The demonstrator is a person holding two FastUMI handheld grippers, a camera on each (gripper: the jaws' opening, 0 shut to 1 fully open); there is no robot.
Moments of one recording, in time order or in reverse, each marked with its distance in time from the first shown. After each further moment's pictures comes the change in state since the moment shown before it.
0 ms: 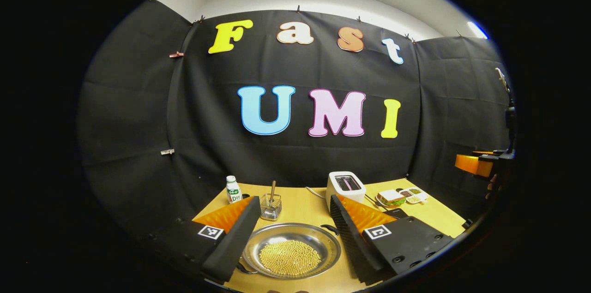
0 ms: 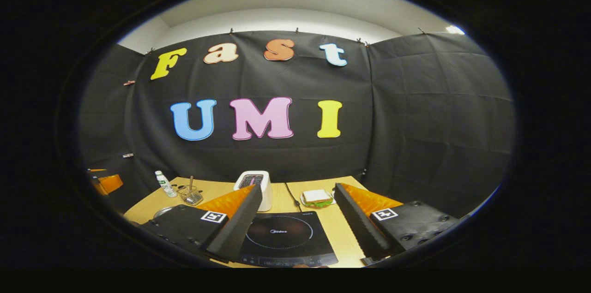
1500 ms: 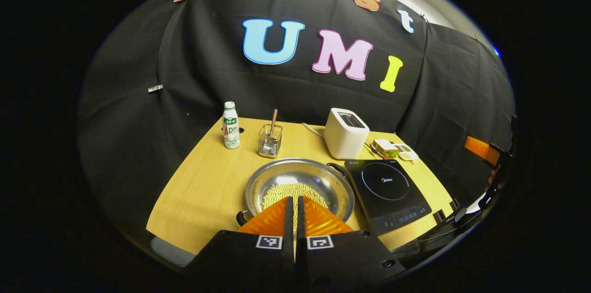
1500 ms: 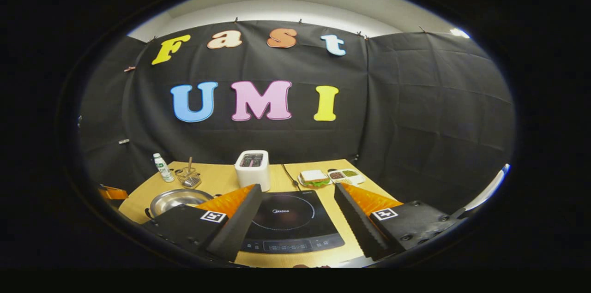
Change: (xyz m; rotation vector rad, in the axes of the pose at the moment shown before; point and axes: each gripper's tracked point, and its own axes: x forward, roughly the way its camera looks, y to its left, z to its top) left arm -0.013 0.054 -0.146 -0.116 0.423 -0.134; right arm -0.046 0.023 -0.057 -0.042 0.112 -0.051
